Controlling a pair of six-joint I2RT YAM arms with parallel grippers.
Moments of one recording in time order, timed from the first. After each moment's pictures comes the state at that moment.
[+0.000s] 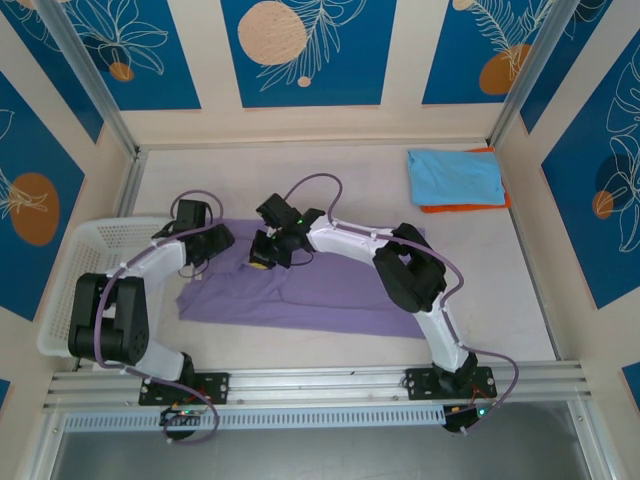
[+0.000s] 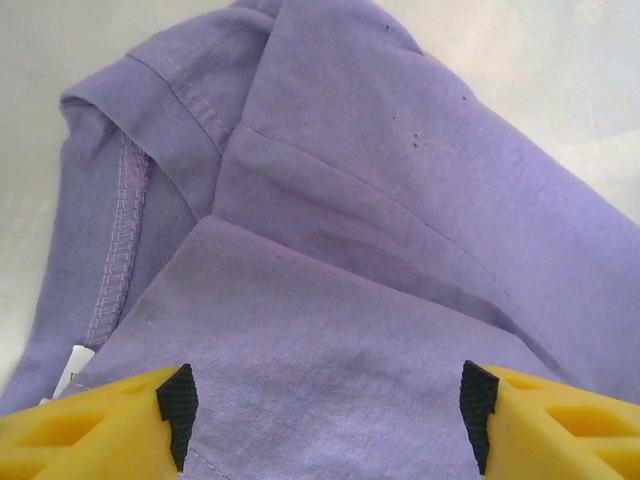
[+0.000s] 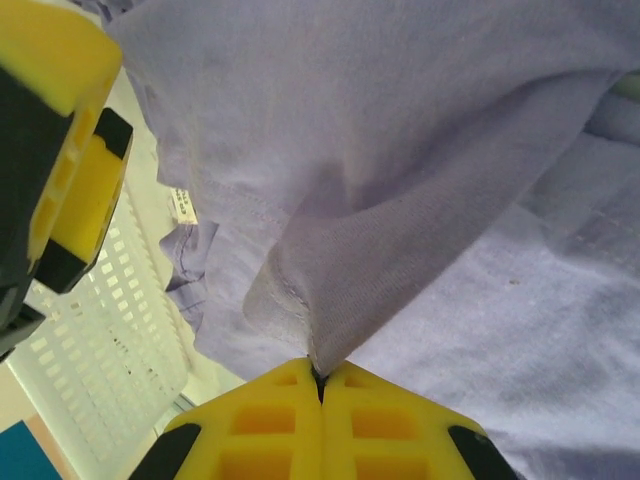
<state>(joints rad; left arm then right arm) -0.10 1.49 0.82 -0.34 0.02 -0.65 0.88 2.15 1.67 -0.50 -0.42 1.10</state>
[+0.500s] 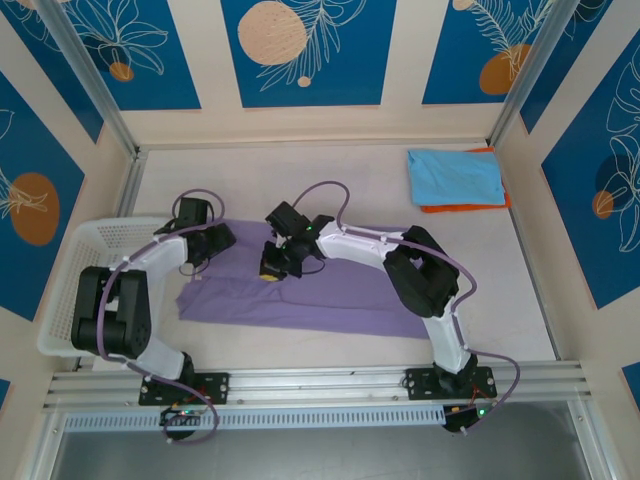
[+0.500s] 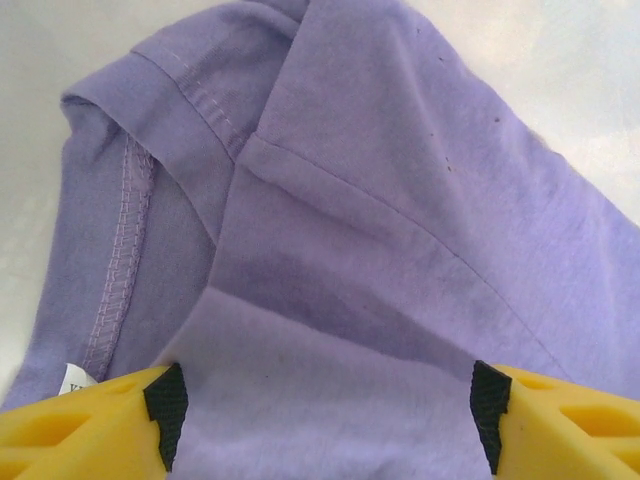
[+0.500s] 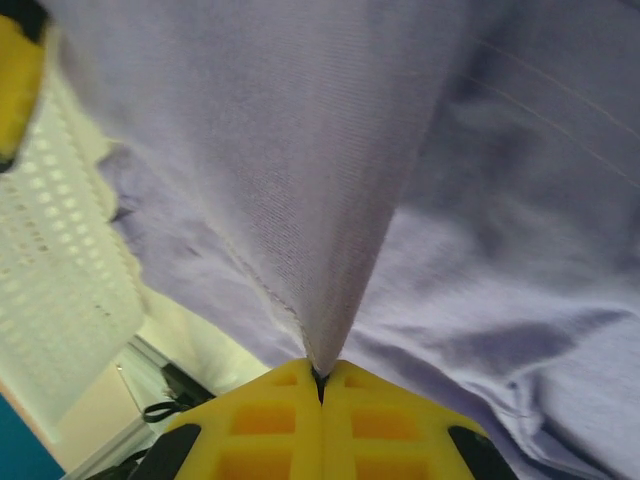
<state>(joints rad) -0.10 1.53 0.85 -0.36 0.01 -0.65 0.89 2.06 1.50 -0.51 -0.47 1.06</state>
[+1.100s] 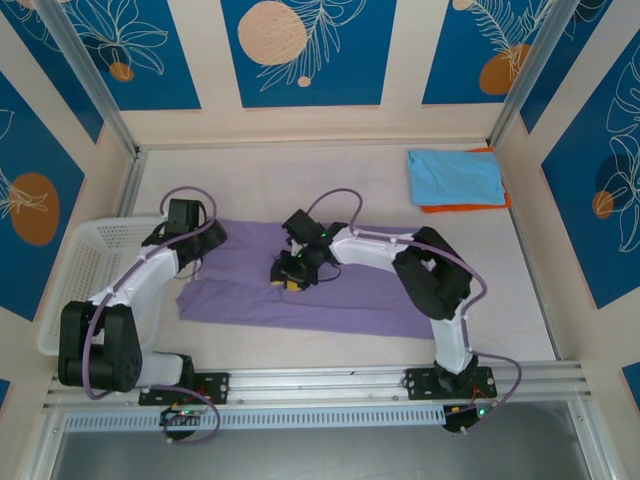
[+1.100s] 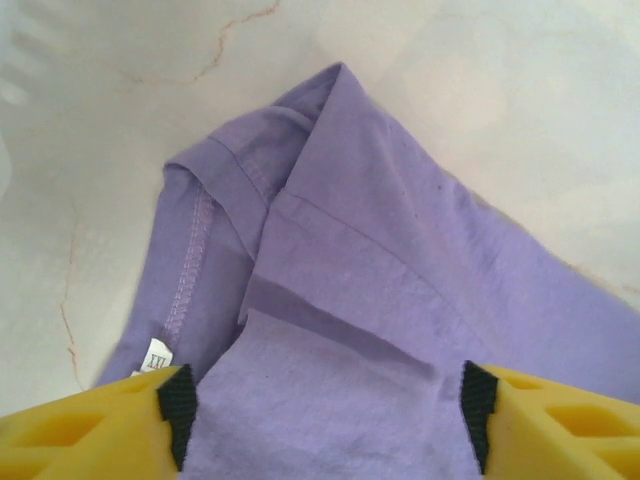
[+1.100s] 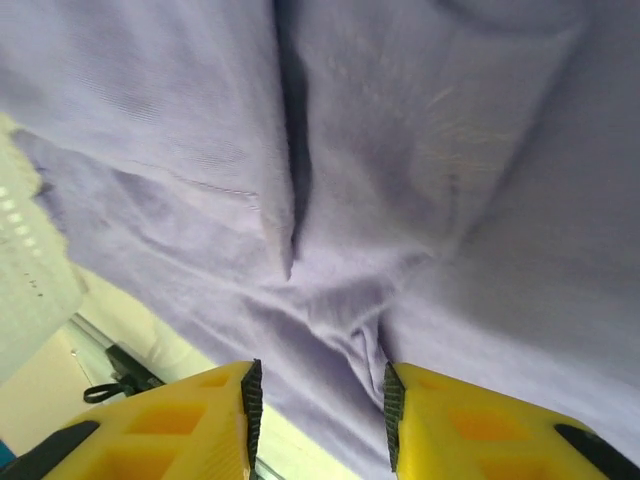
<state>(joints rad) -0.12 1.34 0.82 -0.41 -0.07 -0.63 0.83 1.95 1.32 -0.47 -0.48 0.97</state>
